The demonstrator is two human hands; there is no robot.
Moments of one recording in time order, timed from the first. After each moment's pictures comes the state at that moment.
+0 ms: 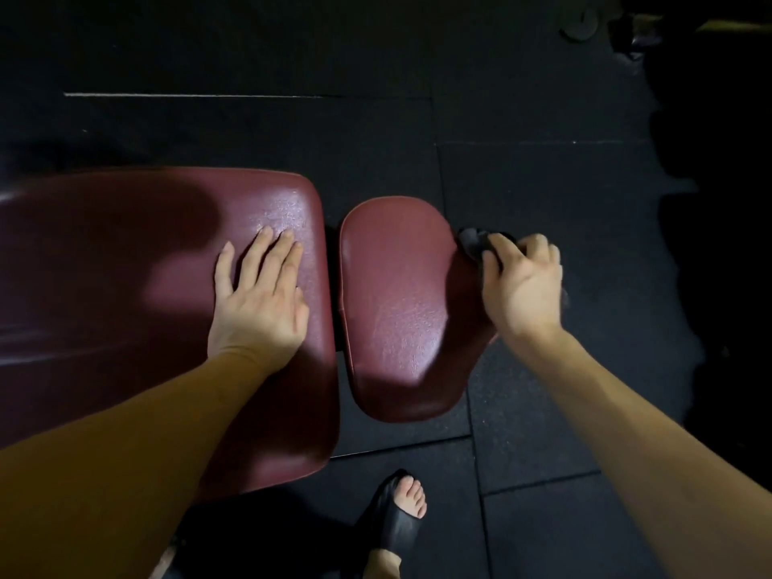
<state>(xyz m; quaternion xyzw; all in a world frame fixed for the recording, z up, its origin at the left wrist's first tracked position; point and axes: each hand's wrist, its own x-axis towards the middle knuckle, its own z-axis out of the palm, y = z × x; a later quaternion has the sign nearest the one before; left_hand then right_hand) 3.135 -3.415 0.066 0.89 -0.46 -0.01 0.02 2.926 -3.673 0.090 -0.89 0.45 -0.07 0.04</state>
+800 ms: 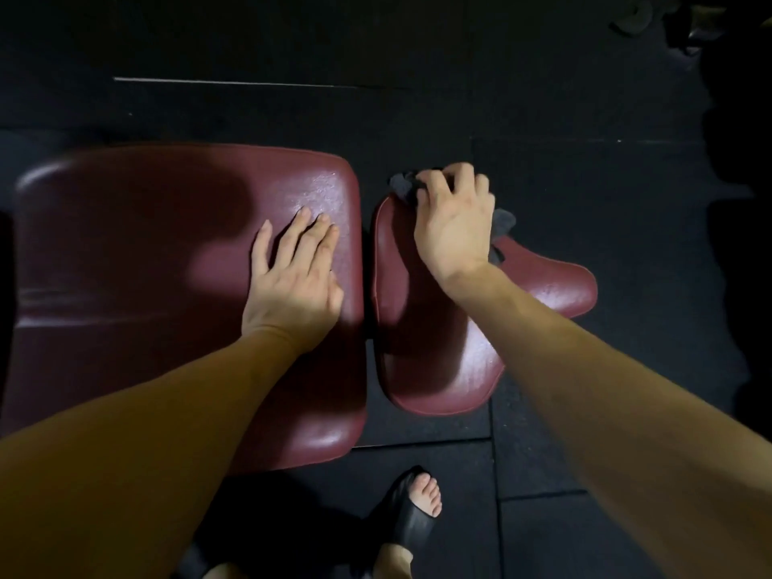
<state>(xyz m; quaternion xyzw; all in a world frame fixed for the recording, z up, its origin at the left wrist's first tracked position) 3.136 -3.414 0.064 0.89 -0.46 0.01 0.00 3.059 -3.628 0.073 -0.92 0.34 -0.15 0.10</state>
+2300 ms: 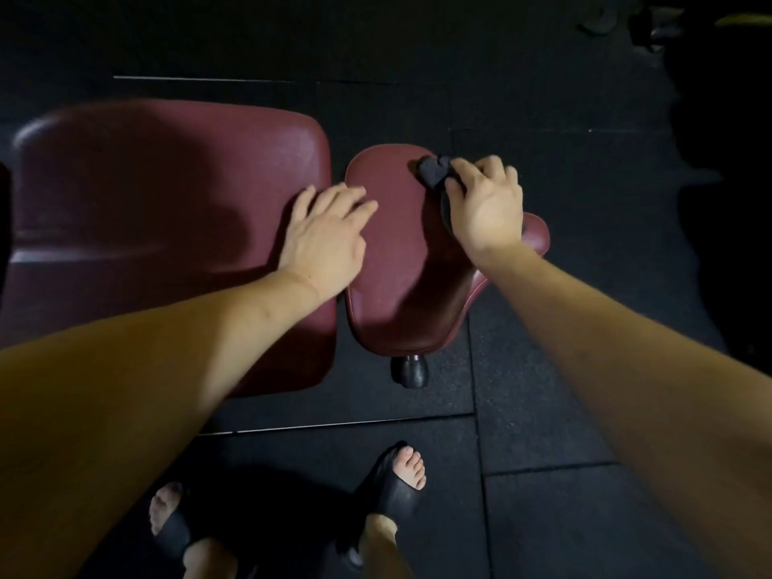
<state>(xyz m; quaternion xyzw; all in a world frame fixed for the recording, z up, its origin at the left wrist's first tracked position) 3.078 -3.456 0.094 0.86 -0.49 -0.10 0.06 2.953 -3.661 0.084 -0.92 0.36 -0.10 0.11</state>
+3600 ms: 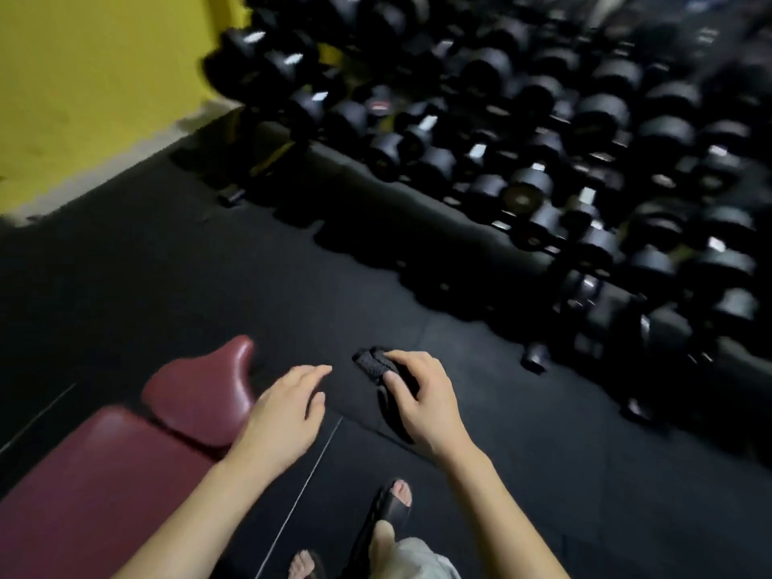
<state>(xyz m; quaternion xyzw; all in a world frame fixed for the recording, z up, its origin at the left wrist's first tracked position) 2.804 -3.353 0.595 0.54 -0.78 -0.29 0.14 2.570 -3.314 0.614 -0.61 0.69 -0.31 0.25</state>
